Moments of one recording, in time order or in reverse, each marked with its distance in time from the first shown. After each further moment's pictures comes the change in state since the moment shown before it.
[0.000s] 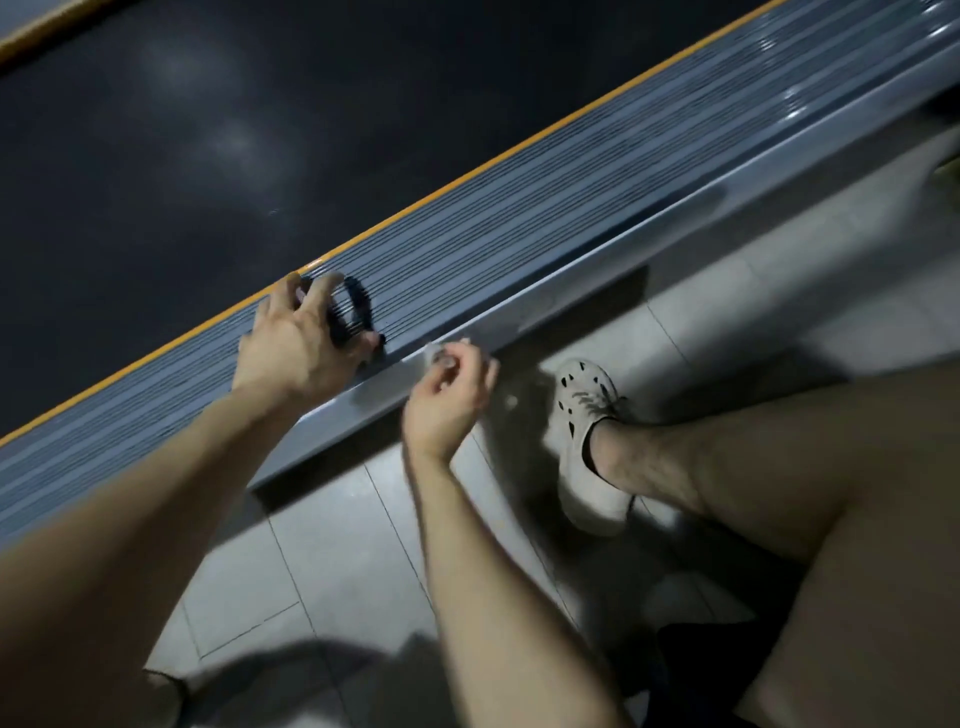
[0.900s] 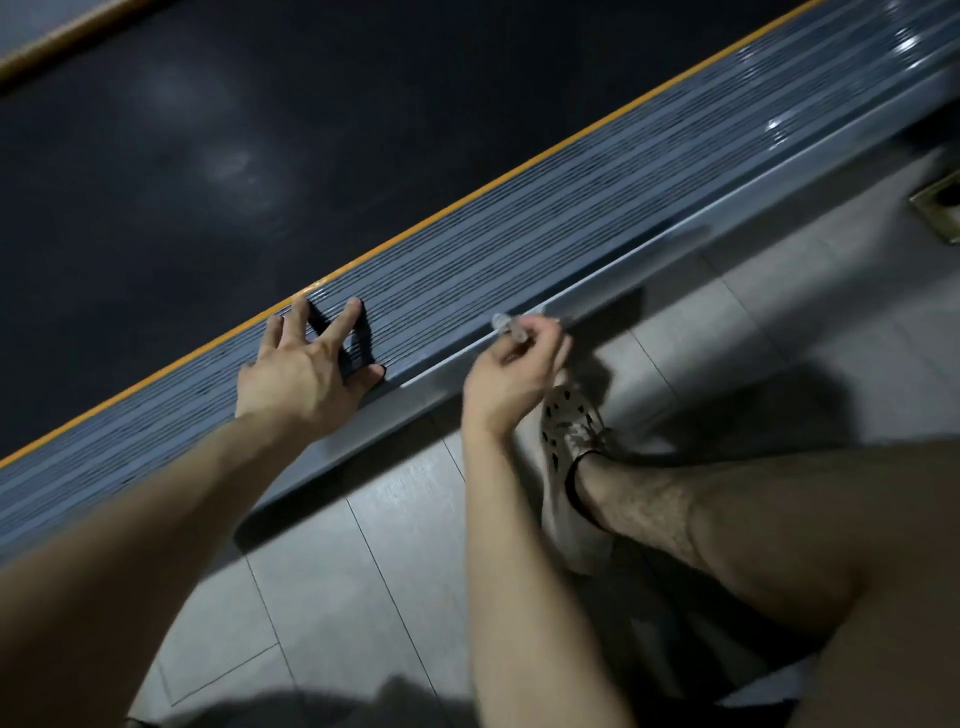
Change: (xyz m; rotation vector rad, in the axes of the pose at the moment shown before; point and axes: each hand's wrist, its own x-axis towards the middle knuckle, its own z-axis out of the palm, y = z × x) left_hand 0.018 0.031 0.010 0.243 -0.150 0.012; right_hand 0.109 -0.015 -0.026 0.010 0.277 -0.123
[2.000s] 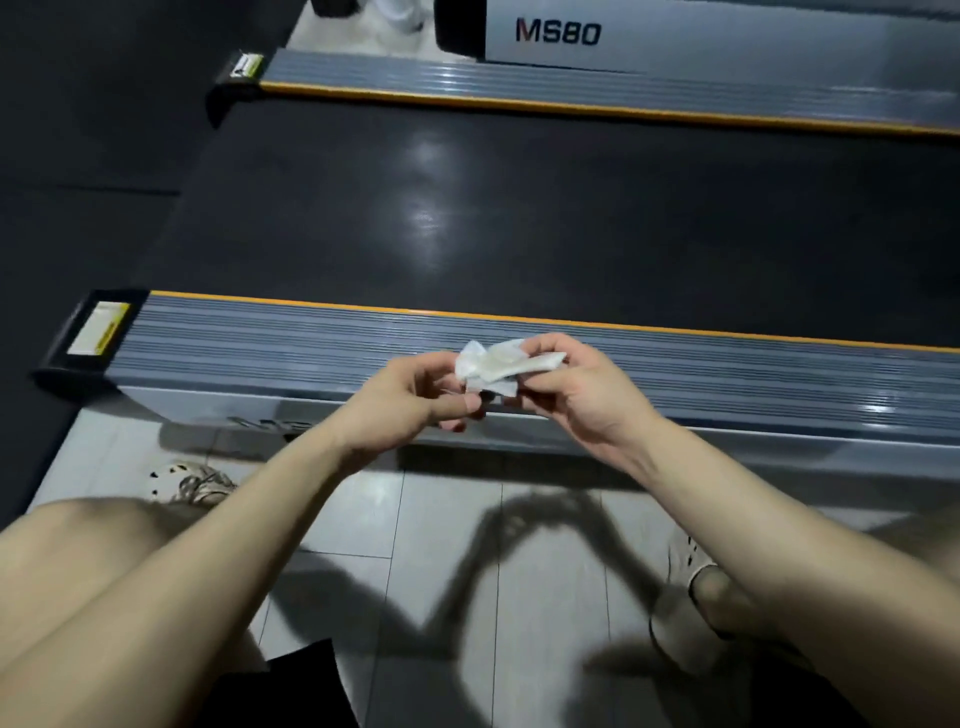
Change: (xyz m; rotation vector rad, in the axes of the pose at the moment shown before) left_hand -0.217 -0.232 0.022 -1.611 0.096 0.084; right_hand -0.219 -0.202 -0.003 -0.022 -1.606 0.427
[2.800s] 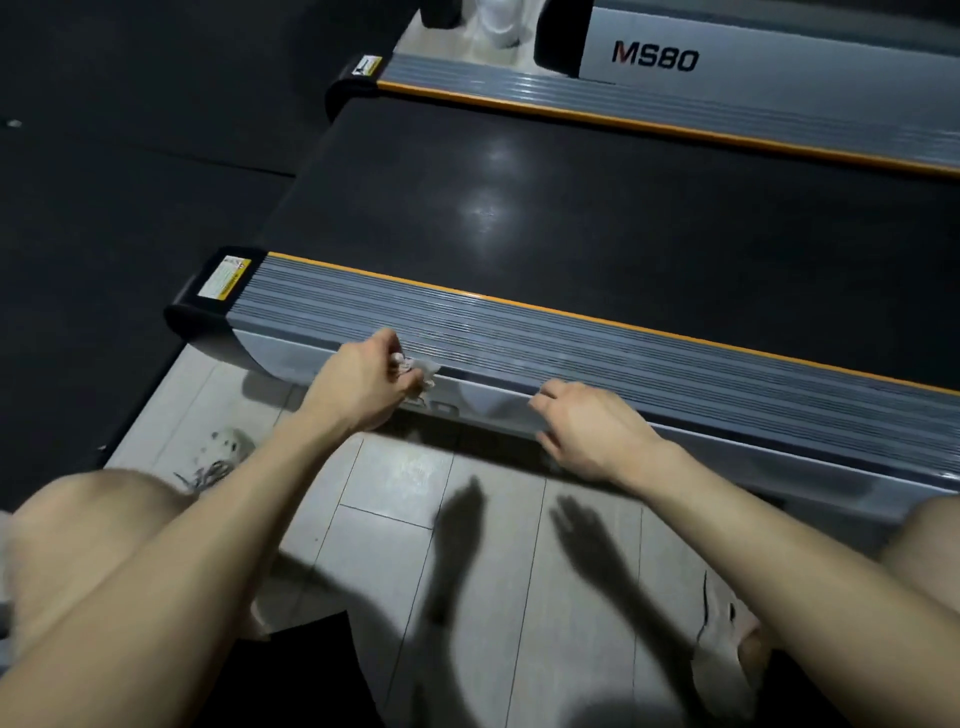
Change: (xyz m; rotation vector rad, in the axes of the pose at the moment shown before) left_hand -0.076 -0.032 -0.085 0.953 0.559 -0.142; right_hand -0.008 0.038 0.040 -1.966 -0.304 -0.461
